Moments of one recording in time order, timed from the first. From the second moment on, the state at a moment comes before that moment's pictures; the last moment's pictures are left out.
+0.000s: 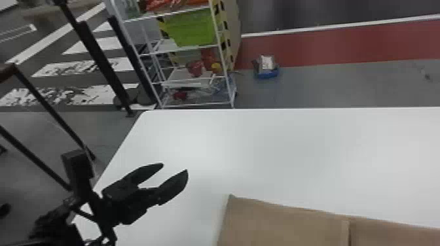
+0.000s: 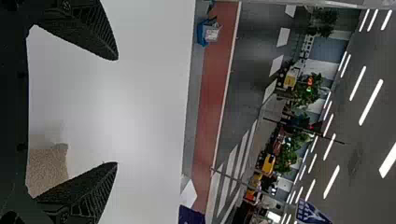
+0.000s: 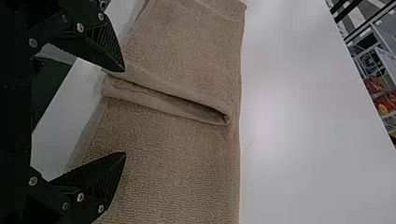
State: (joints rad) left arm 0.45 0.00 0.57 -2.42 0.20 0.90 -0.81; right arm 0.51 -0.11 -0.10 -2.55 -0.23 1.55 0.51
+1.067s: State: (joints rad) left arm 0.39 0.00 0.59 -2.32 0.19 0.90 -0.83; right arm 0.56 -0.12 0.09 -2.49 -0.12 1.13 0.31
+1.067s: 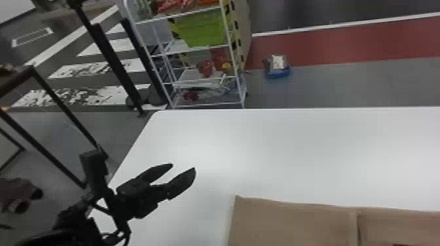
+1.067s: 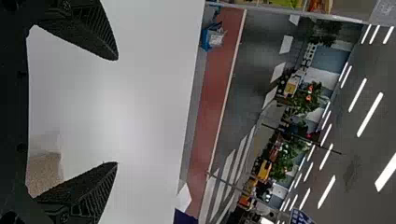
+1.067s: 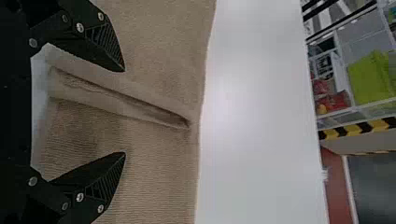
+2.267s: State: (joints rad) left arm 0.39 0.00 0.61 -2.32 0.19 0.90 -0.85; right arm 0.49 -0.13 0.21 -2.41 -0.08 1.20 0.29
